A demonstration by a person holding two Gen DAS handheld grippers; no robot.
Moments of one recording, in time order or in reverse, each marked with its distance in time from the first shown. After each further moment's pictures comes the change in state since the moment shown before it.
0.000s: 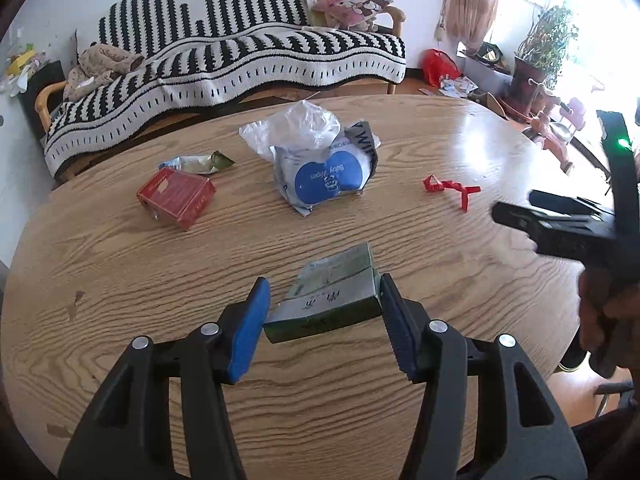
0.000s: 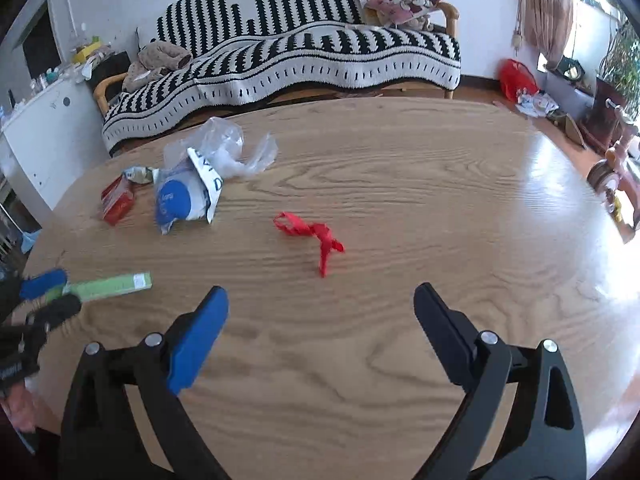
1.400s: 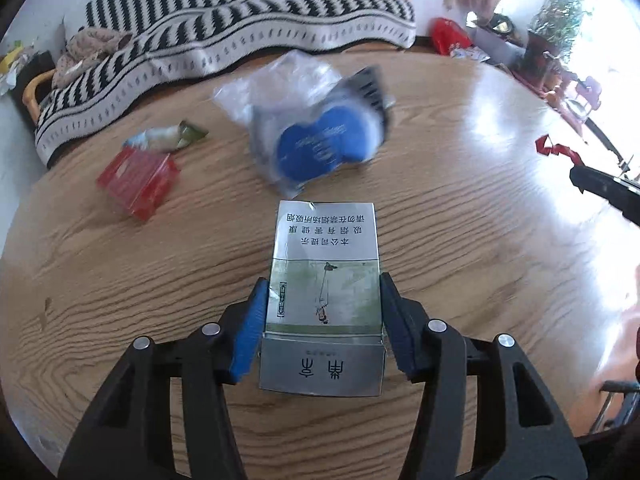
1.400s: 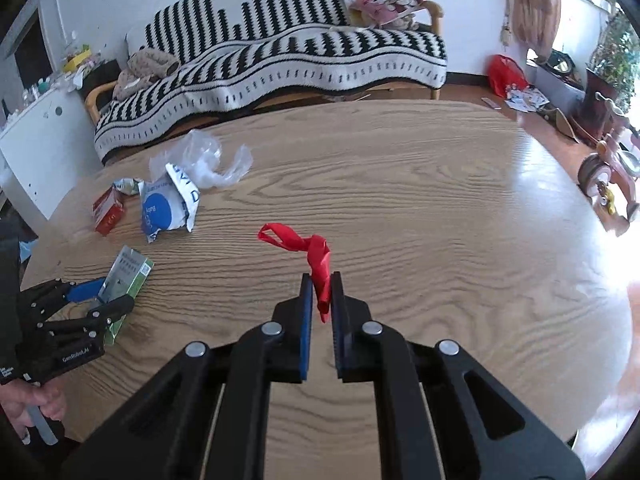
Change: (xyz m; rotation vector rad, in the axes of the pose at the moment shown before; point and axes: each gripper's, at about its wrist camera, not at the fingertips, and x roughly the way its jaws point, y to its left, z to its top) left arm 0.062 -0.024 0.010 0.019 0.104 0.032; right arm -0.026 -0.029 -0.001 0.028 -0.019 -0.030
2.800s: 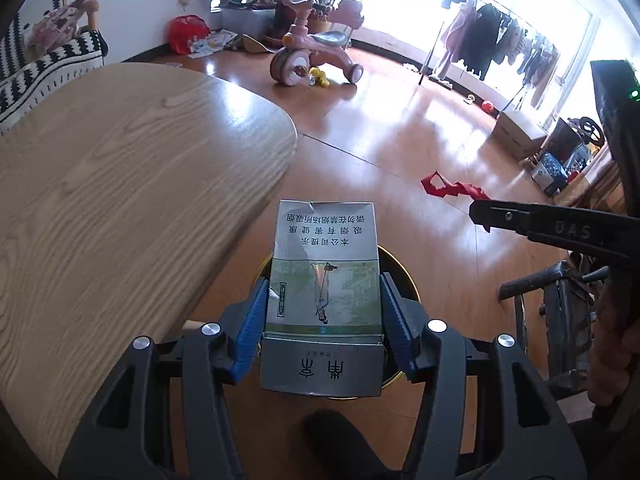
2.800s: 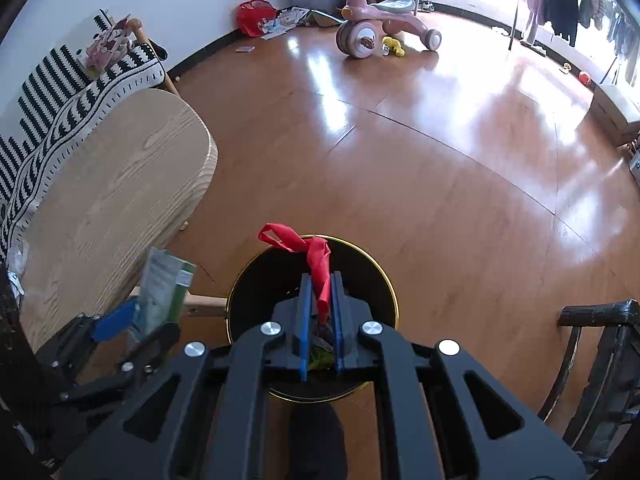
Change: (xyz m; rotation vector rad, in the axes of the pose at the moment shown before) left arm 0.005 -0.443 -0.063 0.497 0.008 -0.614; right arm -0.180 -0.328 -0.219 0.647 0.085 -0.427
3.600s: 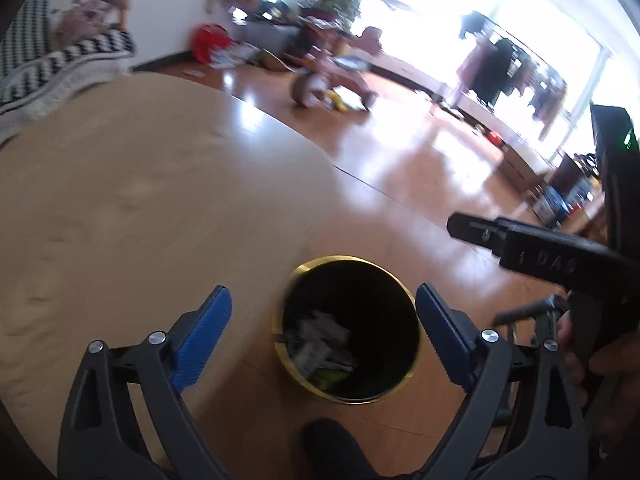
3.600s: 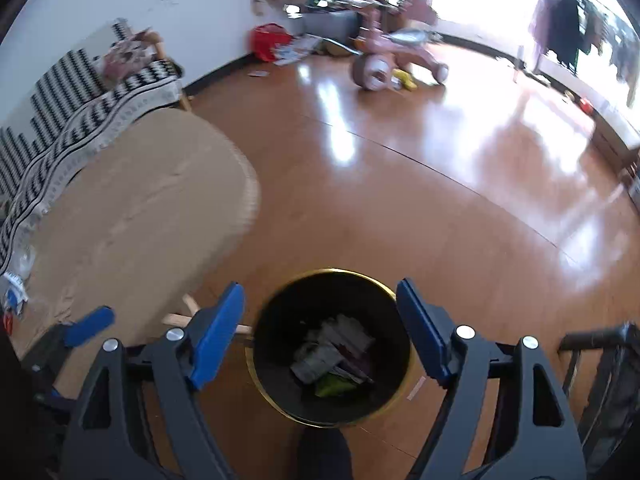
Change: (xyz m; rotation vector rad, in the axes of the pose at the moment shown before) left arm -0.066 0.044 0.009 -0.096 -0.095 0.028; right arm -0.018 0.053 0.015 -0.058 -0.114 0.025
